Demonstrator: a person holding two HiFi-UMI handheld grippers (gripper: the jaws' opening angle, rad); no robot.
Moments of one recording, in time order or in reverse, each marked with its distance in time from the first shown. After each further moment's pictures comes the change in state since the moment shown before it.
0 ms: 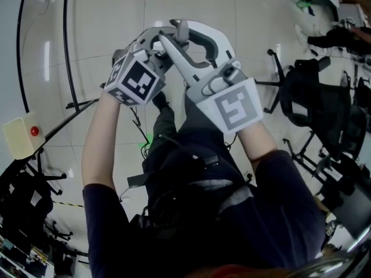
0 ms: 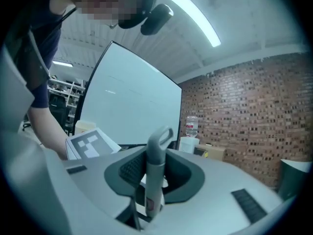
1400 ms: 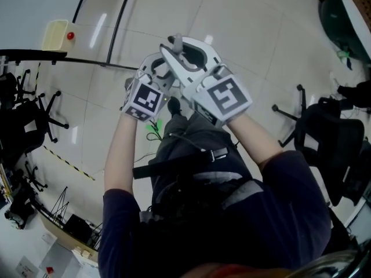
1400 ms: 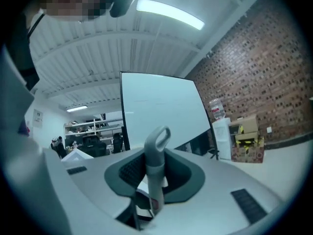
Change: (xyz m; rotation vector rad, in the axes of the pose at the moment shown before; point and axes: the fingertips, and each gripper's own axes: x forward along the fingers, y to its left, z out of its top) left arm -0.119 -0.172 -0.011 -0.231 0.222 0.491; right arm -0.122 0.152 0.033 0.338 -0.059 0.347
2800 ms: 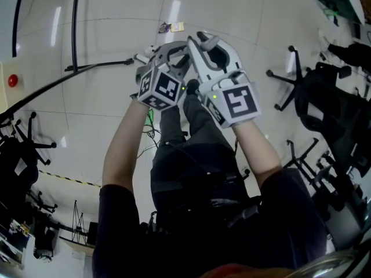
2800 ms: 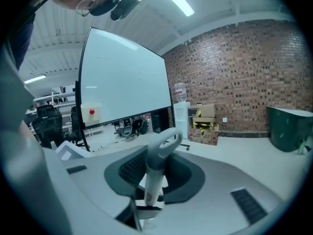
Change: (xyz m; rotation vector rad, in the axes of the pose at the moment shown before) left arm 0.153 0.003 -0.145 -0.036 -0.012 -0.278; right arm 0.038 -0.130 -0.186 0.030 0.233 -0.462
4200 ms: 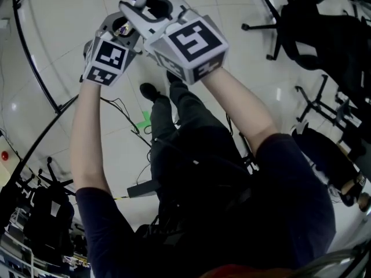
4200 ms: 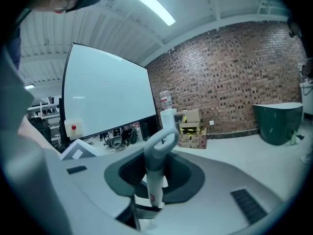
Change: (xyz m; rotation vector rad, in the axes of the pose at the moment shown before) left arm 0.103 -0.016 0.085 0.233 0.082 -0.235; right arm -0.039 -0.128 0.039 0.099 -0.094 -0.085
